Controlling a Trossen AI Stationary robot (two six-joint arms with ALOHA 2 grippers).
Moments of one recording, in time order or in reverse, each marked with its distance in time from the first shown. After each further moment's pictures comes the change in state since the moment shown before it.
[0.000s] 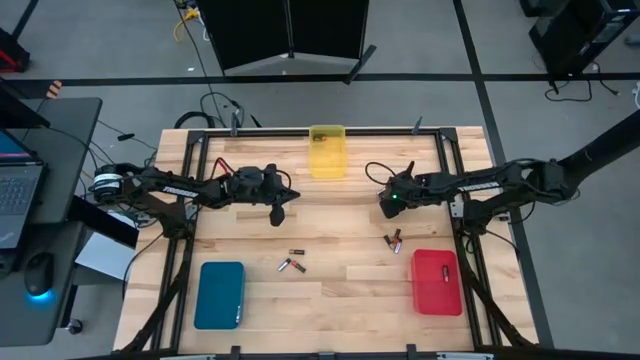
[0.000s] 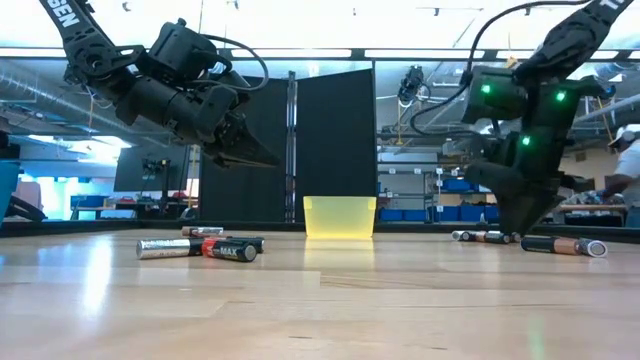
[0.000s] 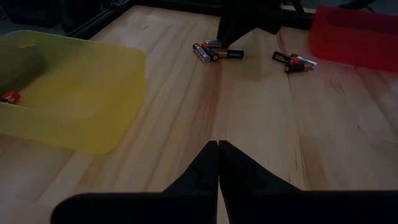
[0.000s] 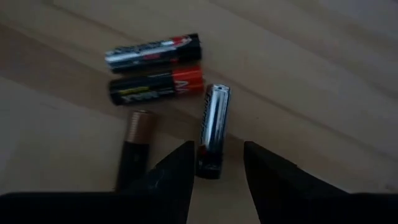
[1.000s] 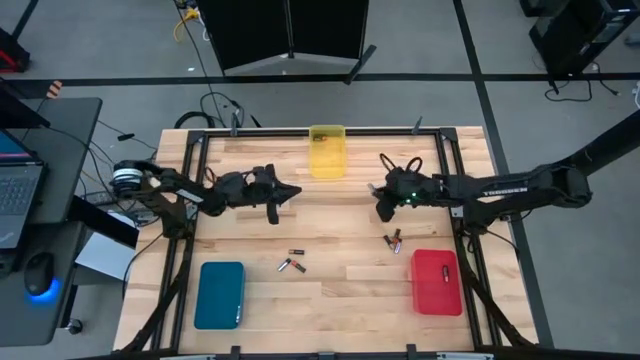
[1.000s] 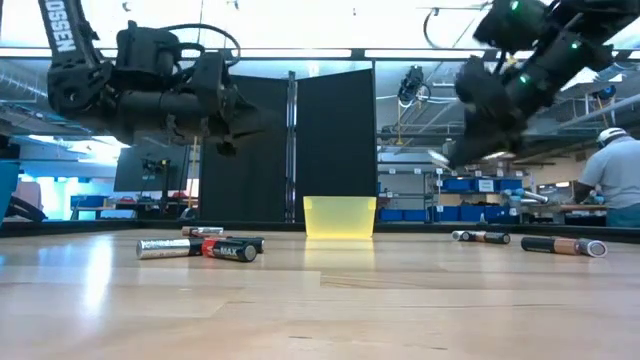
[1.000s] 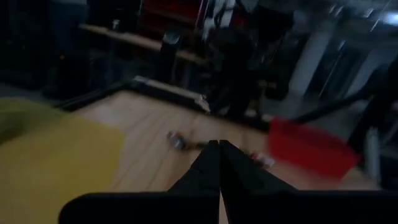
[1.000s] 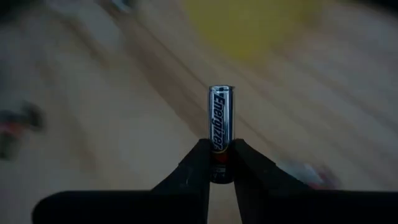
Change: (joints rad) left arm -0.013 0.164 -0.146 0.758 0.028 -0.237; right arm 0.122 -0.264 -0.009 0.383 -0.026 -0.326
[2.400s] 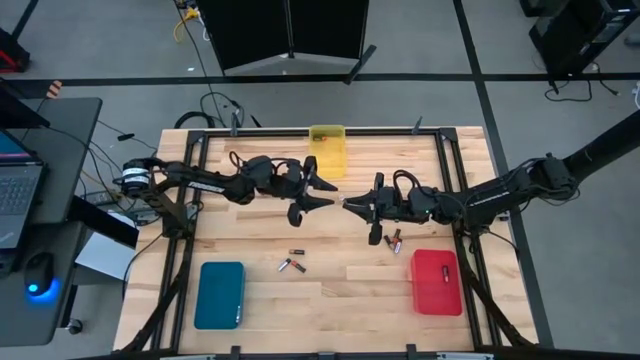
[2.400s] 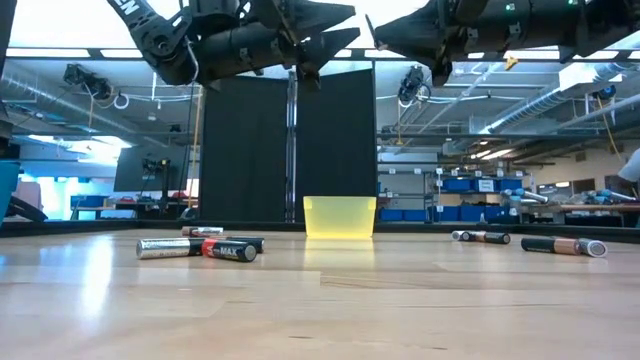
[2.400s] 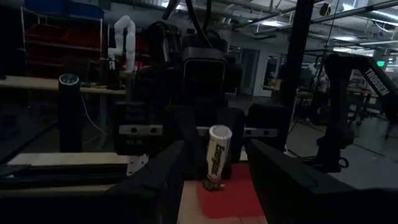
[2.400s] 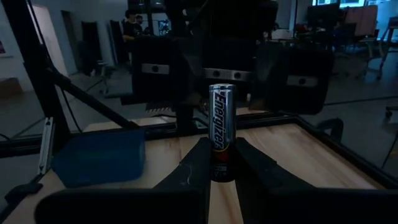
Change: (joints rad) left arm -0.060 0.063 0.497 -0.297 0.307 0.129; right arm 0.245 0.198 0.005 0.887 0.018 -0.464
